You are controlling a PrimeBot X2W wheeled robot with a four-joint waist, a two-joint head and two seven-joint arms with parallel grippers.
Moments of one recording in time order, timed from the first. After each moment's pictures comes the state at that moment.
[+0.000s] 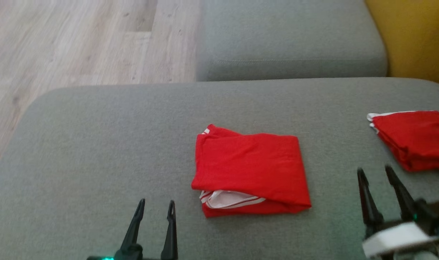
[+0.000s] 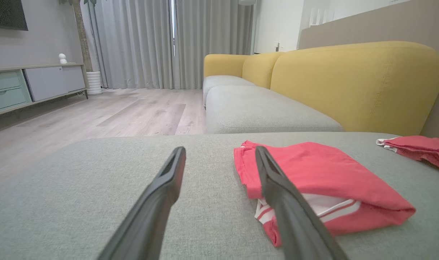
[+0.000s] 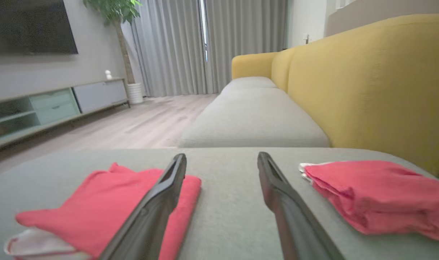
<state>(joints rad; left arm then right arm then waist) 0.16 0.06 -0.35 0.11 -0.14 0.15 -0.25 0.07 -0.20 0.08 0.22 0.27 0.13 -0.24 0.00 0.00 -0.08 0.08</state>
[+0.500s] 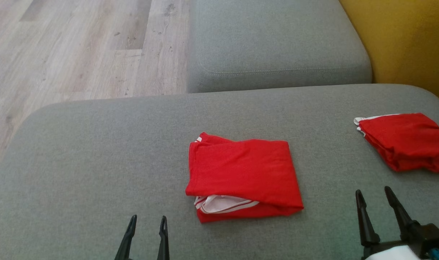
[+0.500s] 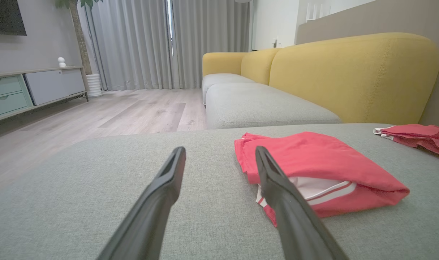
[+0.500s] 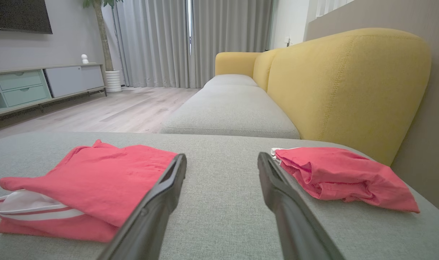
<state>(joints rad) 0.25 0.06 -0.30 0.09 -0.10 0.14 -0.25 0.20 -0.11 -0.01 0.17 0.07 0.13 -0.25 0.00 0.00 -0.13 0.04</state>
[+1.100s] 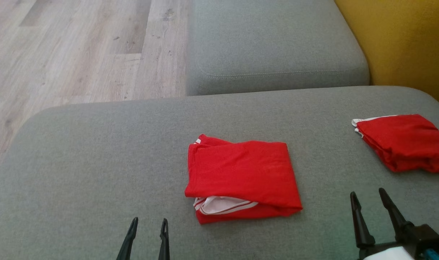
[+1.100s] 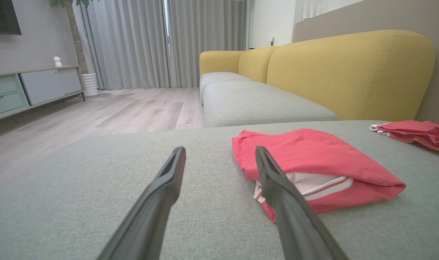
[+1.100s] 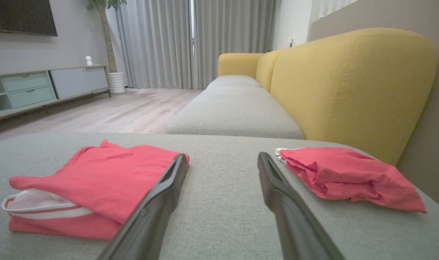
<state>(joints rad) 0.25 0.06 -0.30 0.11 -0.10 0.13 -0.25 0.20 -0.11 0.01 0.17 0.07 0.13 -0.25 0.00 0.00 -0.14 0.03</state>
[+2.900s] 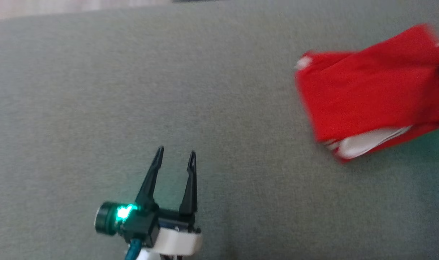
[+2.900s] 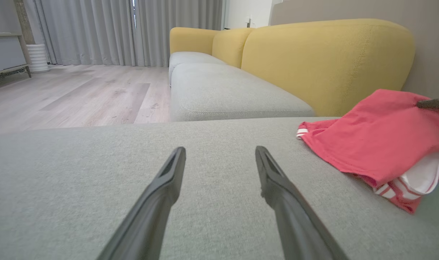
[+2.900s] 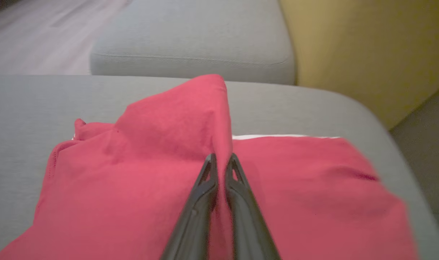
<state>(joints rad) -0.02 0.06 -0.45 0.05 -0.15 0.18 -0.25 -0.54 -0.64 0.33 0.52 0.65 0.13 0.21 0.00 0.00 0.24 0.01</state>
